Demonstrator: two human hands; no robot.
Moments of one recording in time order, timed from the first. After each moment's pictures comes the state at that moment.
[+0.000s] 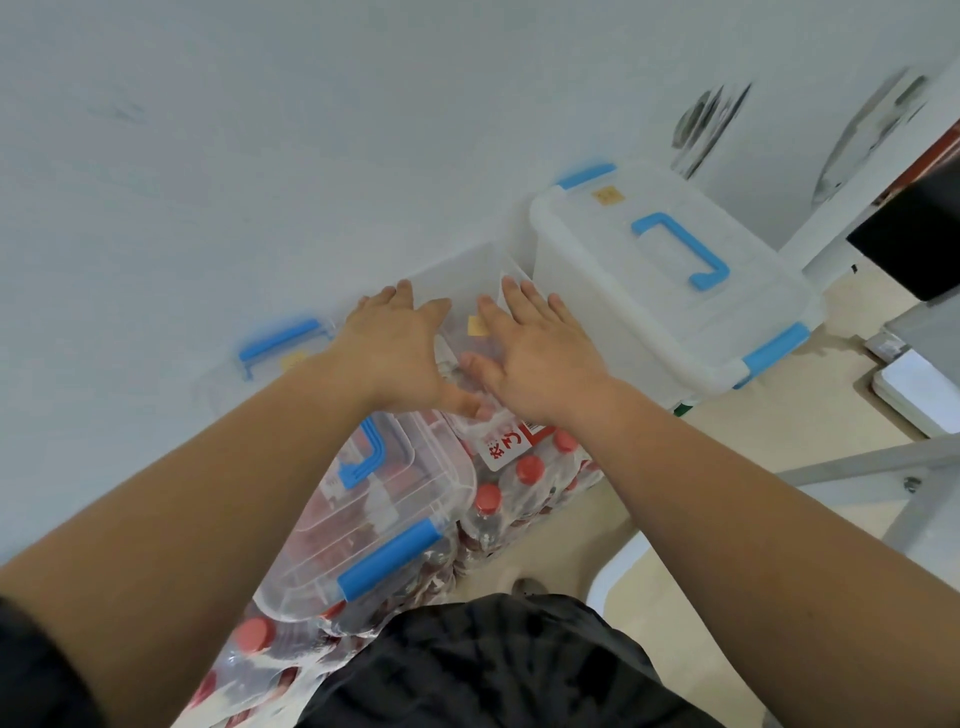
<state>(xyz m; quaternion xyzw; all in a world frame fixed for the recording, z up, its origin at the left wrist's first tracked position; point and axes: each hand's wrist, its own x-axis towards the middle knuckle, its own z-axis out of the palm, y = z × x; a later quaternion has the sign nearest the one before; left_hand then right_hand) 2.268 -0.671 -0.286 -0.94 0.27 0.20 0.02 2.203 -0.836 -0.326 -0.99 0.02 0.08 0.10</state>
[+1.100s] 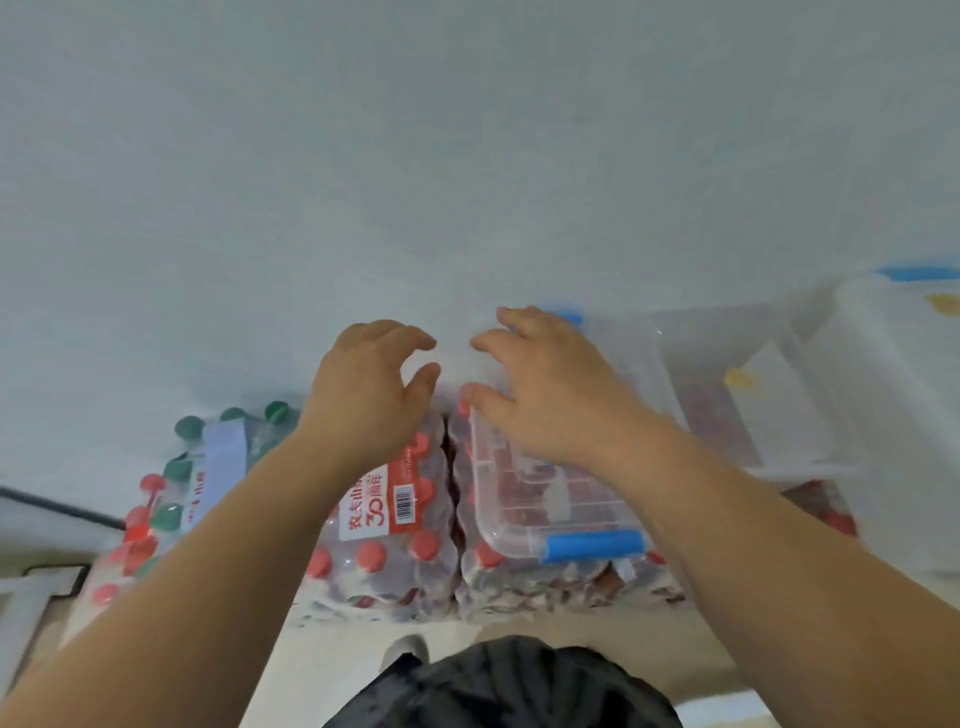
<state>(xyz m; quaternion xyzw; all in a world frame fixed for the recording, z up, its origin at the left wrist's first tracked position) 2.176 -0.443 -0.273 -0.98 0.01 -0.09 -0.18 2.202 -0.636 -0.250 -0.95 -0.24 0.10 0.19</state>
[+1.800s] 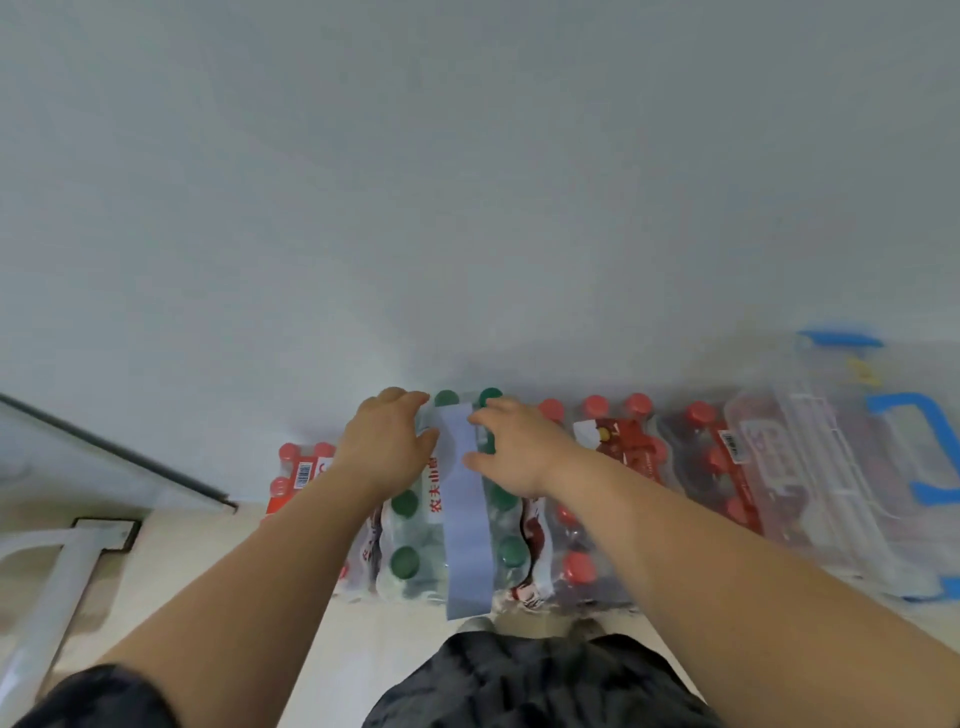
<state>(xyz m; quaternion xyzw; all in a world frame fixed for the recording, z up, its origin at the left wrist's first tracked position) 2.141 -0.136 -0.384 -0.96 -0.10 0.11 -0.22 2.184 -0.321 -0.353 -0.91 -0.22 0.31 0.15</state>
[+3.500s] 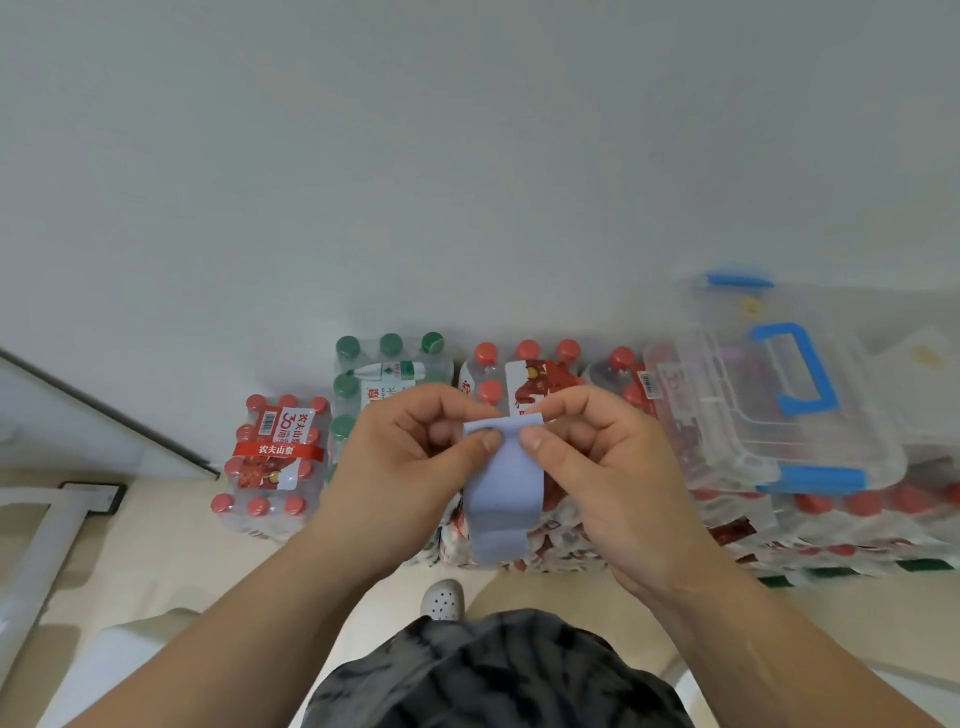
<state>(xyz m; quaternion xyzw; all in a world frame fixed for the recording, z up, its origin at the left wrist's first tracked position) 2.004 -0.293 -0.258 -0.71 -0.06 -0.02 -0.70 2.034 -0.468 -0.258 -0.70 -0.05 0.13 0.70</state>
